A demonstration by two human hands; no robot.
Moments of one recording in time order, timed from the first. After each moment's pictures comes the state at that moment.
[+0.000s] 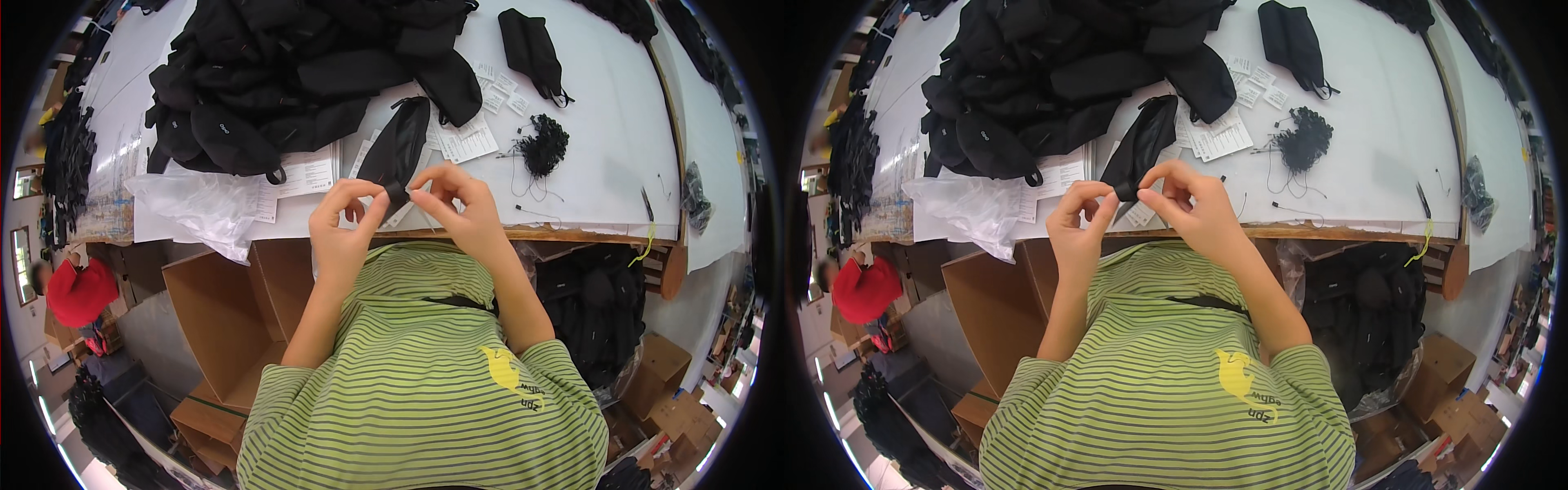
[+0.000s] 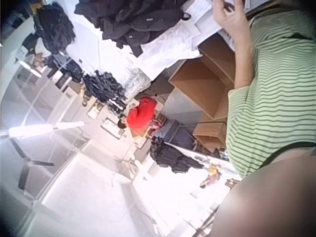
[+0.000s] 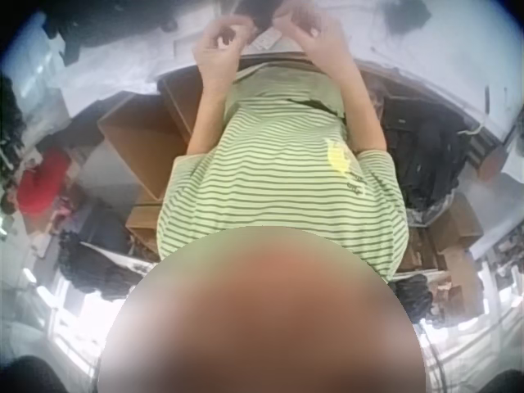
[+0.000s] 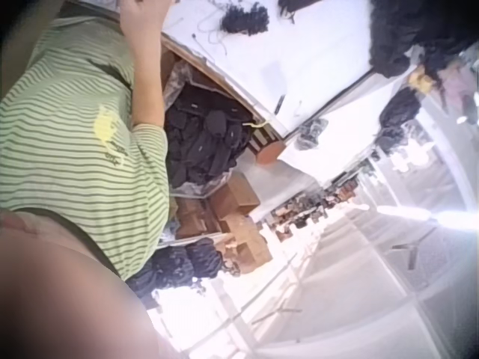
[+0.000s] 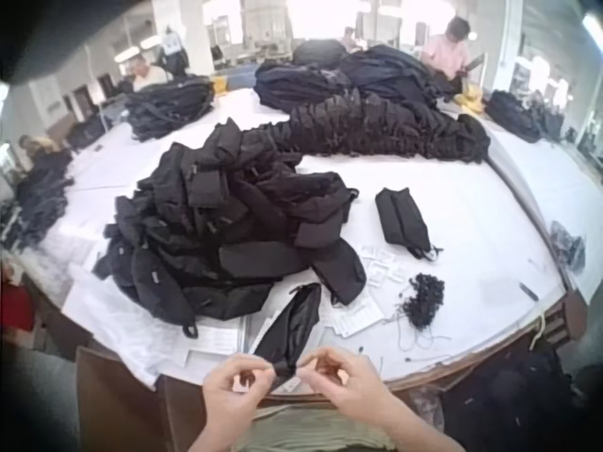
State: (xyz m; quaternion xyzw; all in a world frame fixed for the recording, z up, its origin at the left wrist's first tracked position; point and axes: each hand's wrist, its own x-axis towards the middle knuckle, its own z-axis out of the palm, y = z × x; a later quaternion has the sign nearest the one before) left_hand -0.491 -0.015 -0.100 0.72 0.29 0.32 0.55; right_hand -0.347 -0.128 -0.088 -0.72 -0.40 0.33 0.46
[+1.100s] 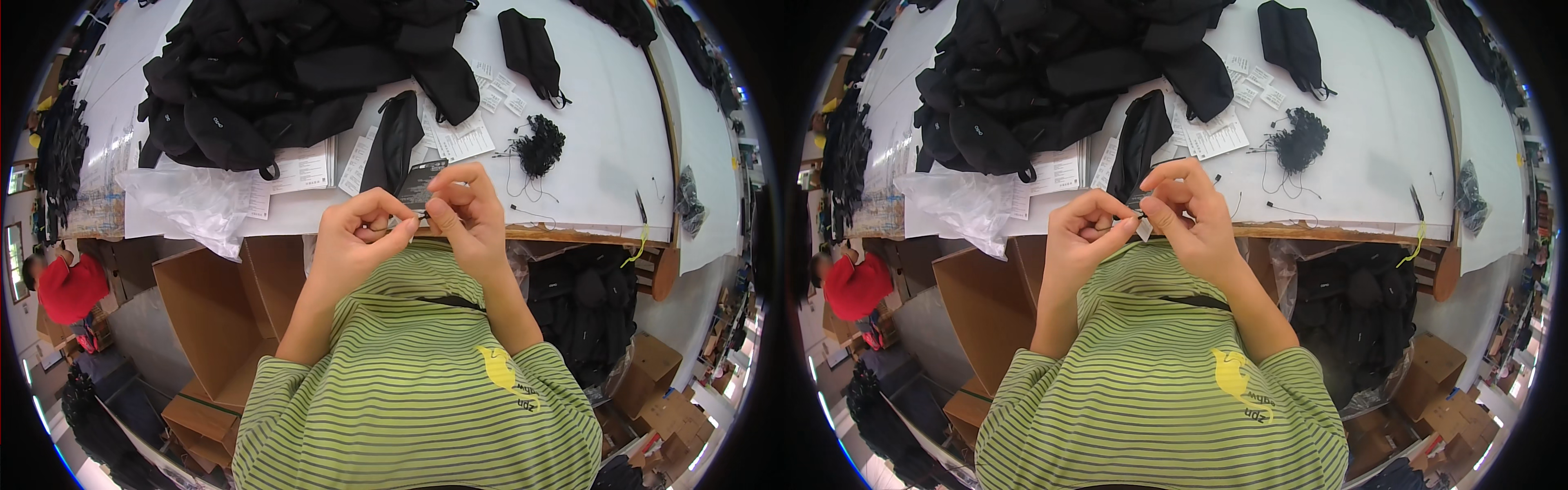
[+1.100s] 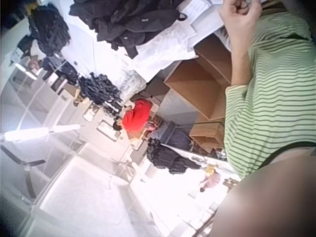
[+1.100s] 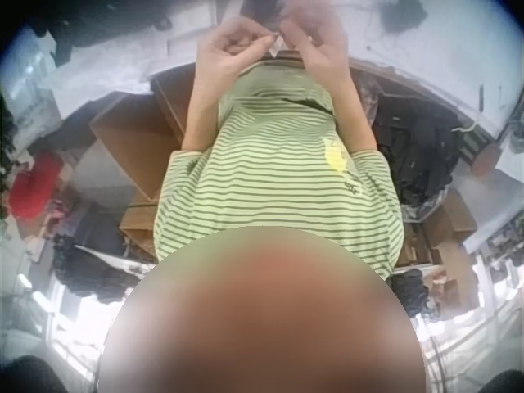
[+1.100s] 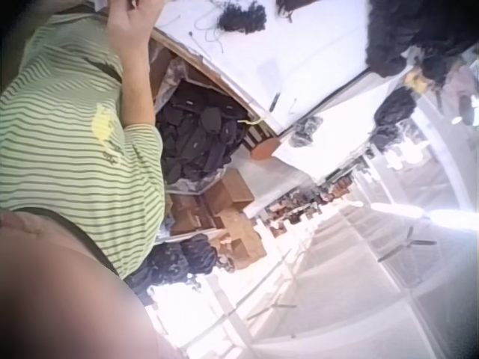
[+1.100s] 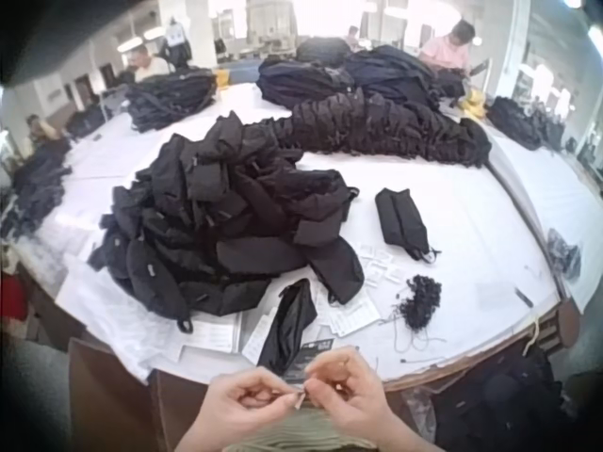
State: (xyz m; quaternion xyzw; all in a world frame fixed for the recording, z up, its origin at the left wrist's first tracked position) left_hand -0.488 -0.021 -0.059 0.65 0.24 0.15 0.70; right_hand -0.366 -0.137 -0.080 -0.55 -0.32 0.33 0.69
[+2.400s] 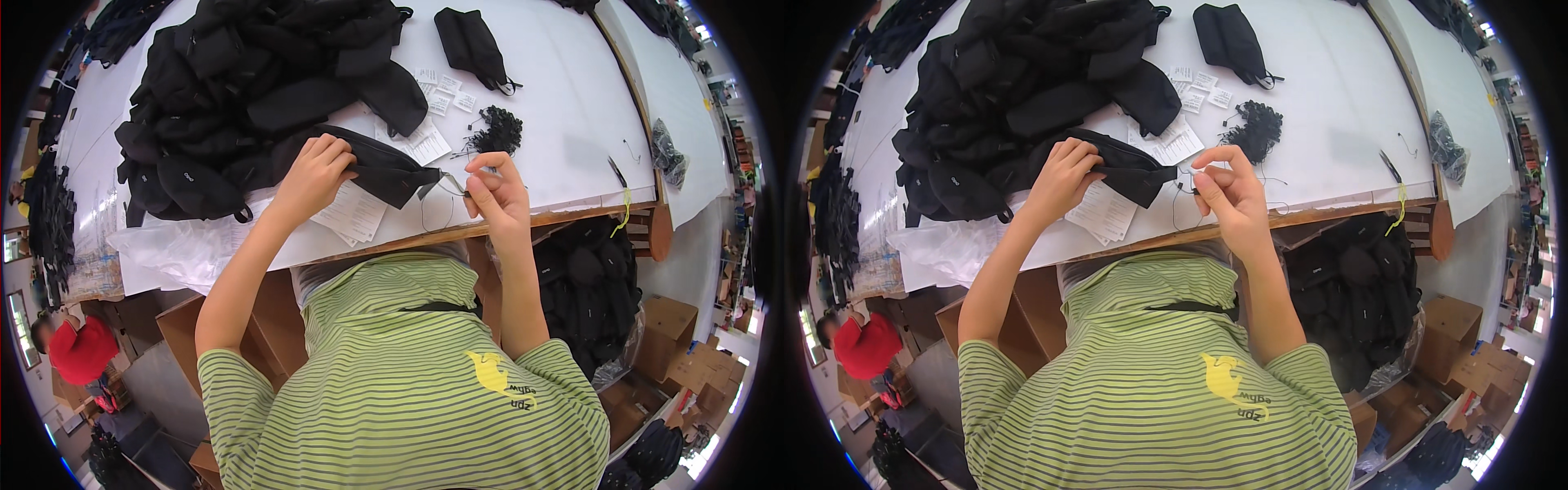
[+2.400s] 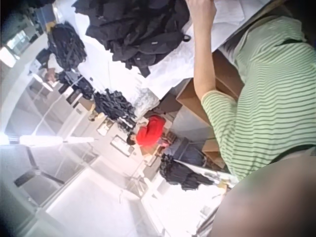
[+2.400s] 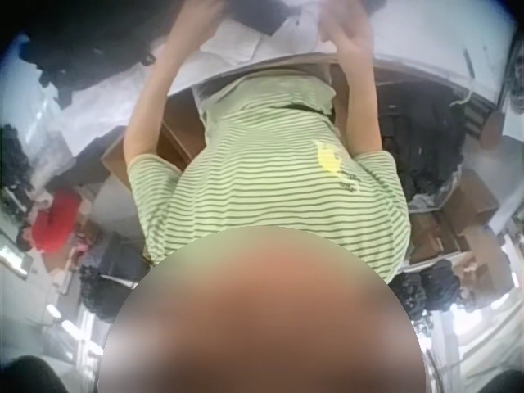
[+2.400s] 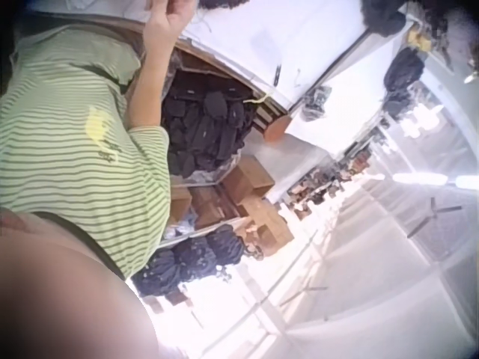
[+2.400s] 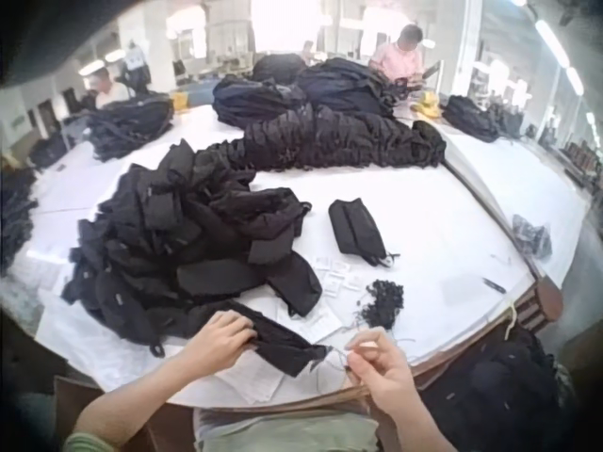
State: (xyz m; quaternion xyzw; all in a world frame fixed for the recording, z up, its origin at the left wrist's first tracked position) left_hand -0.412 0.076 -0.137 0.97 -0.09 0.19 0.14; right_hand -0.315 -0.187 -0.079 -0.59 -0.21 0.27 0.73
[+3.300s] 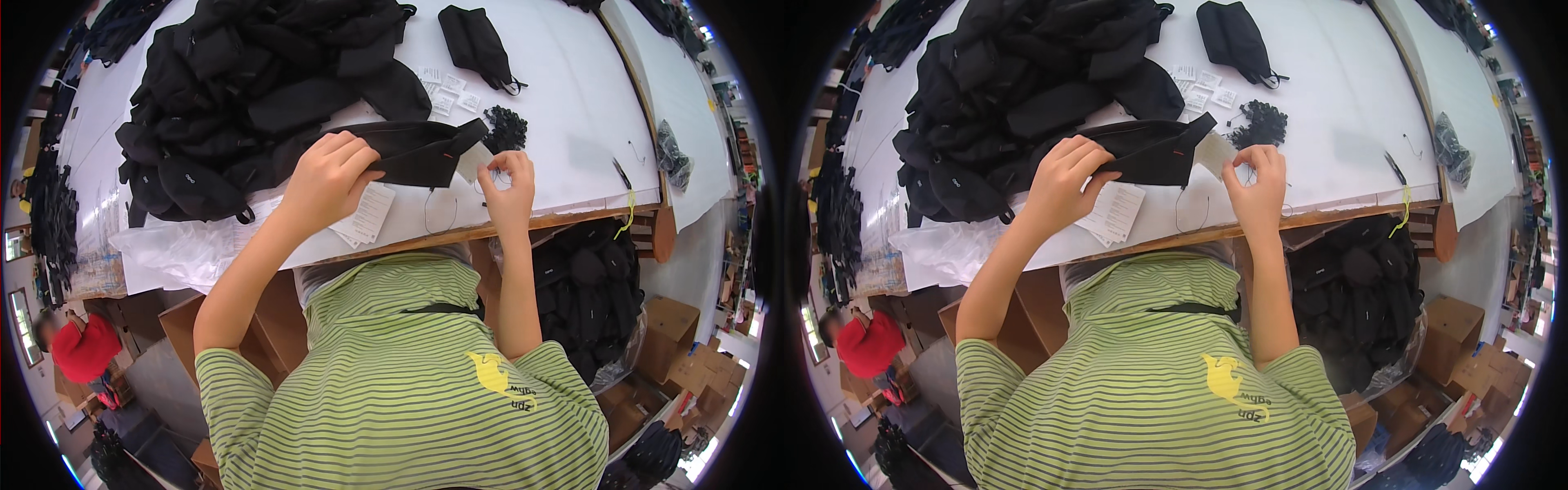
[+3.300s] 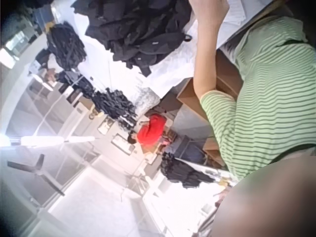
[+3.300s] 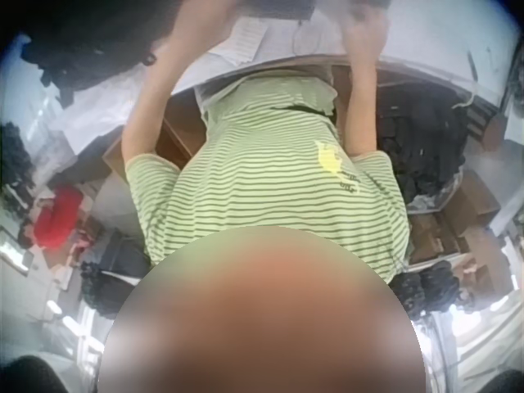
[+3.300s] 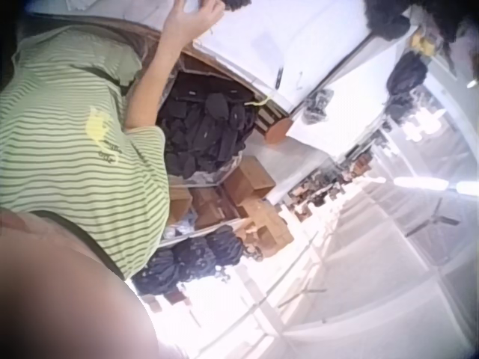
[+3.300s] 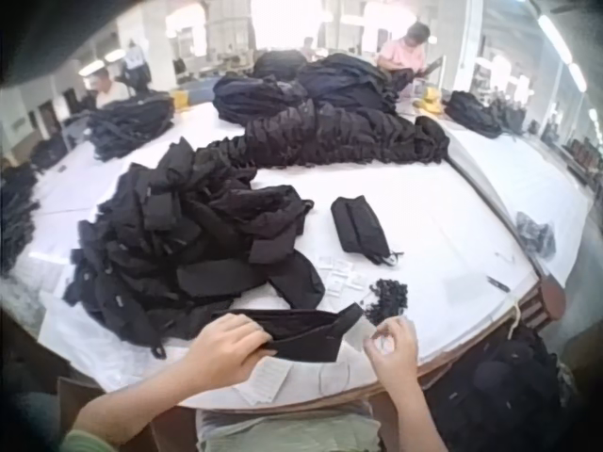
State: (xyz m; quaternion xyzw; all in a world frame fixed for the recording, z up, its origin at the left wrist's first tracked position) left_hand -0.403 0.049 -0.088 0.94 -0.12 0.24 0.20; right_hand -0.277 -0.192 -0.144 -0.89 -0.22 -0.08 0.40
